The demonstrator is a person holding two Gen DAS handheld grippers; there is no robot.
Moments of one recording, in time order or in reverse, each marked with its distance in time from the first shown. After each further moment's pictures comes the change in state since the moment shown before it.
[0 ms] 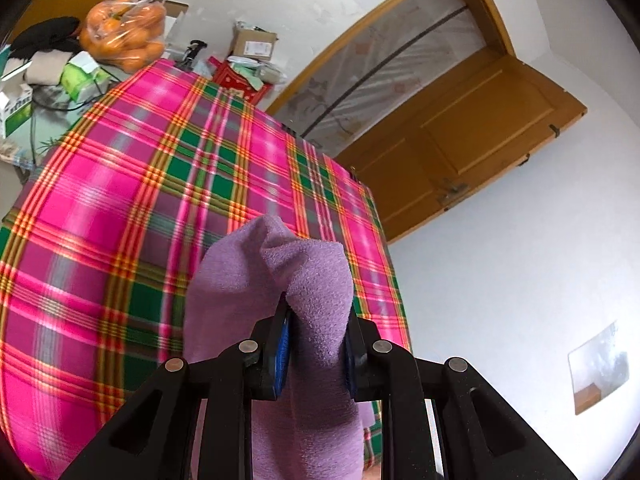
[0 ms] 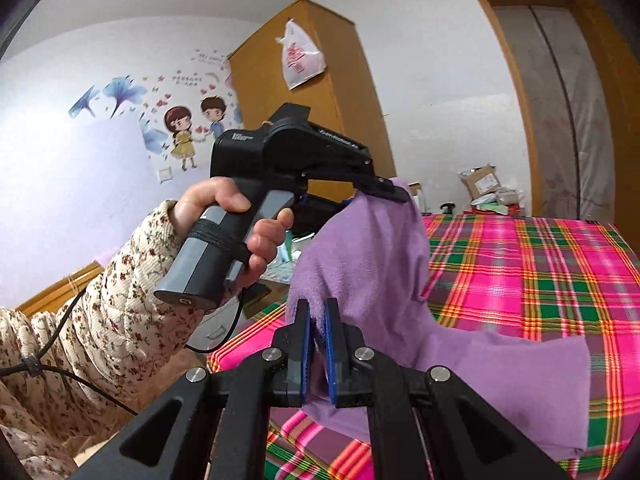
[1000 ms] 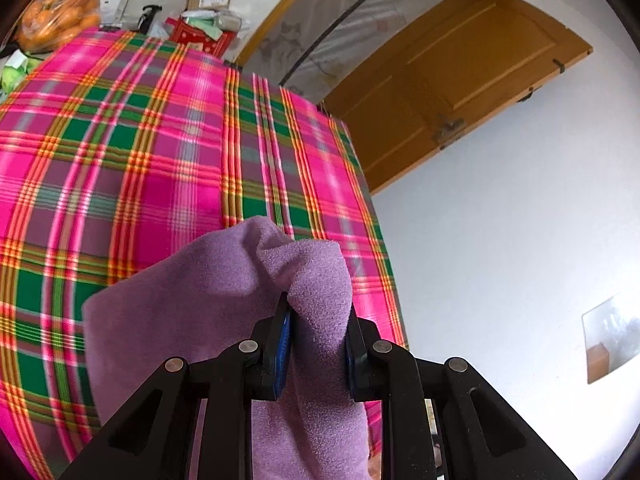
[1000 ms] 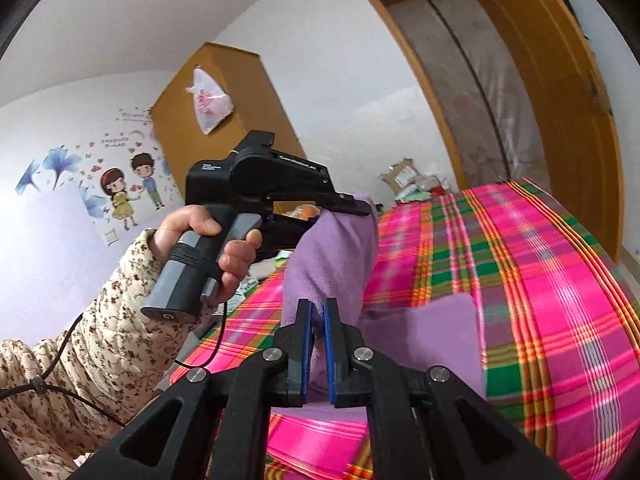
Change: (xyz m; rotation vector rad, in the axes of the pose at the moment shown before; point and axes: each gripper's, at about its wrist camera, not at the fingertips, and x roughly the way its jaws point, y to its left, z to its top) left arm 0.127 -0.089 -0.023 0.086 0.203 0.020; right arm -0.083 -0.095 -0.033 0.247 -0.090 -0.190
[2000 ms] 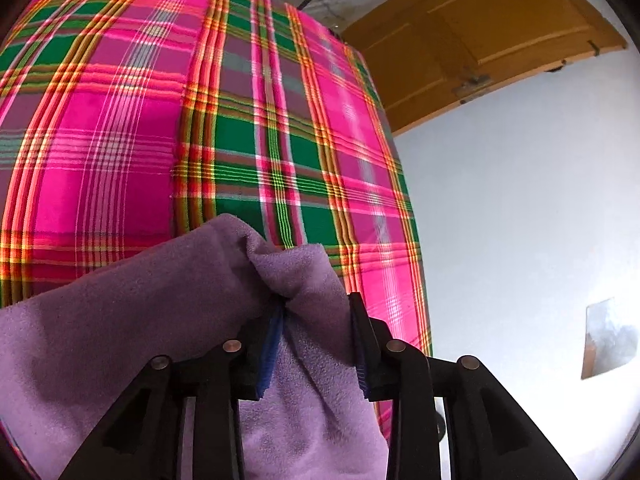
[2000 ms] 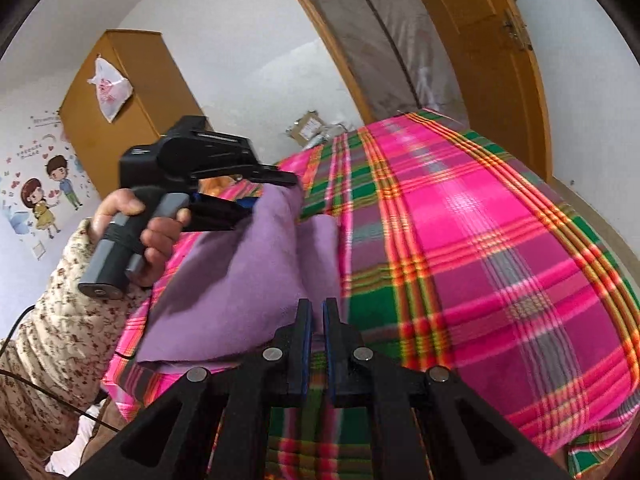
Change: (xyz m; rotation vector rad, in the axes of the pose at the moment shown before) left arm 0.119 0.018 -0.004 -0.041 0.196 -0.028; right arm 0.004 -0.093 -0.042 0.158 0.147 -0.277
